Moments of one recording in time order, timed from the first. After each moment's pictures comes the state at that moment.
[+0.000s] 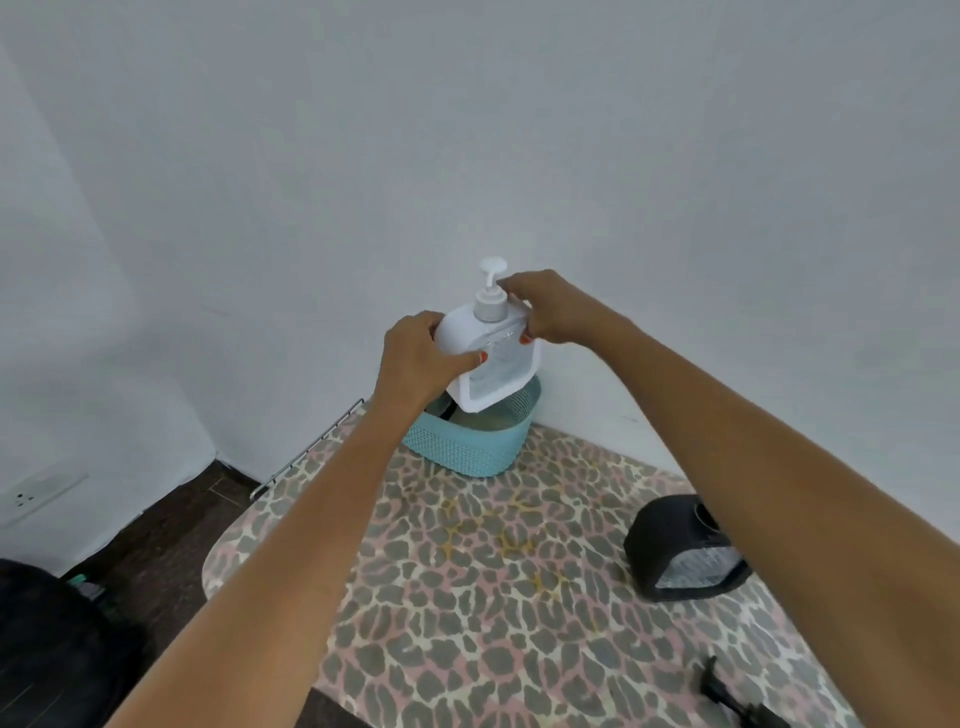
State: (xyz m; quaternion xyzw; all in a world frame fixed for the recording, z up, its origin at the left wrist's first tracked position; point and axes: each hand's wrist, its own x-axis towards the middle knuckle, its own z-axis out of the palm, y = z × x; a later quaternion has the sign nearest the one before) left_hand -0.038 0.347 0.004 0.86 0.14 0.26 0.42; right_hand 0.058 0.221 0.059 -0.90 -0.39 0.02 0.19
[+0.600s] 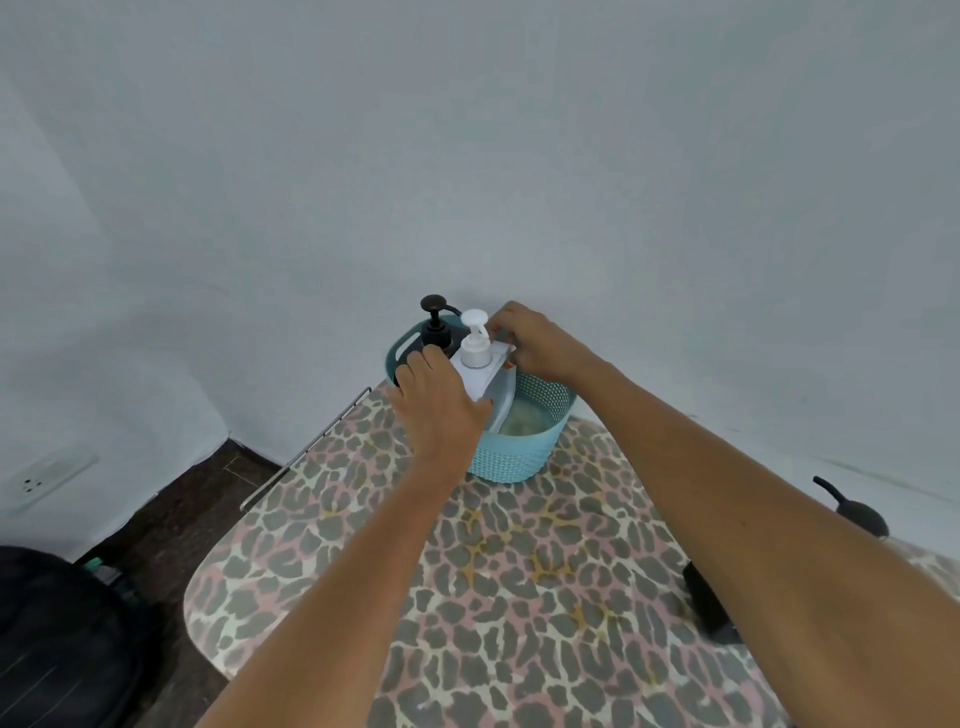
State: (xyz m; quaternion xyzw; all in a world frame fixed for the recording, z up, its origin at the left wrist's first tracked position) left_hand 0.005 0.347 -0.081 0.91 0.30 0.22 0.18; right_hand 0.132 0.272 -0.061 -0.87 -0.43 0.05 0.23
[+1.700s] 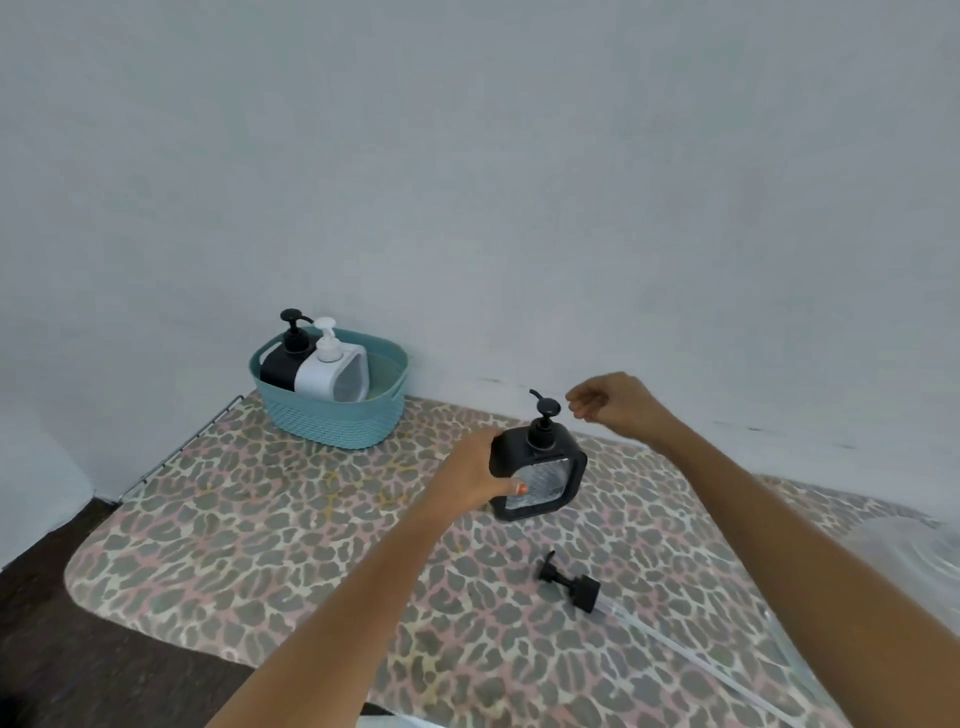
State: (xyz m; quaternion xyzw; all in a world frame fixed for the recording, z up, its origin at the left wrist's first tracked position) left_hand -0.073 0.160 -0.074 0.91 -0.02 -0.04 0.42; right_hand 0.001 -0.019 -0.017 -0.92 -0.10 0.09 0.38
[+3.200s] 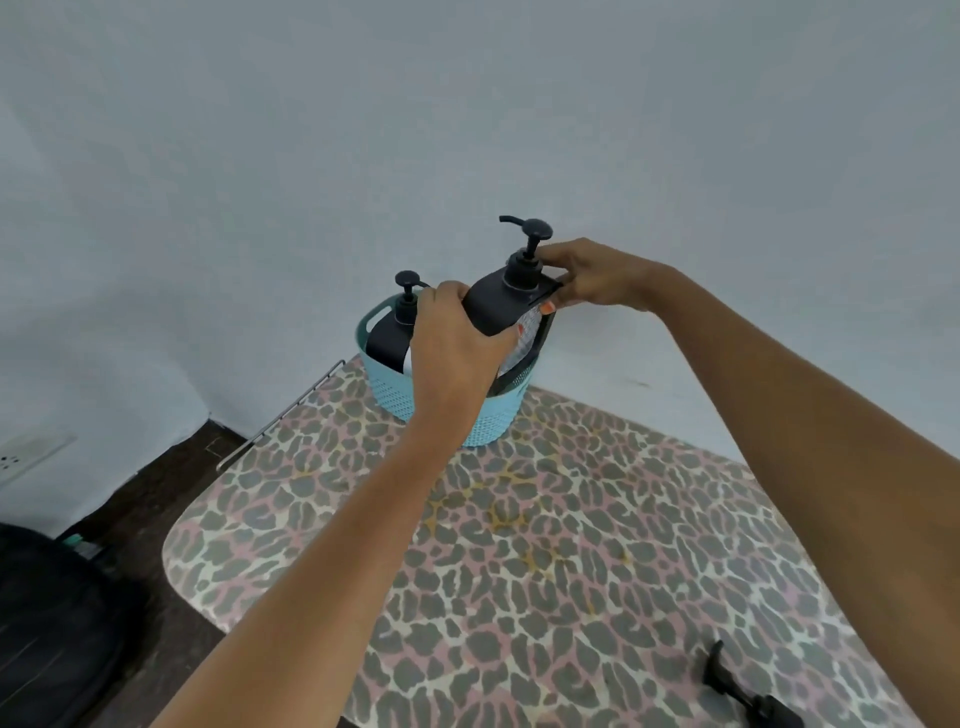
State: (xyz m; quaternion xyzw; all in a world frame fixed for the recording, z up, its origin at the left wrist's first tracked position) left_hand -0.014 0.297 -0.027 0.84 0.19 0.33 0.39; right_hand 0.125 0.185 0.022 -0.83 -0.40 0.22 0.33
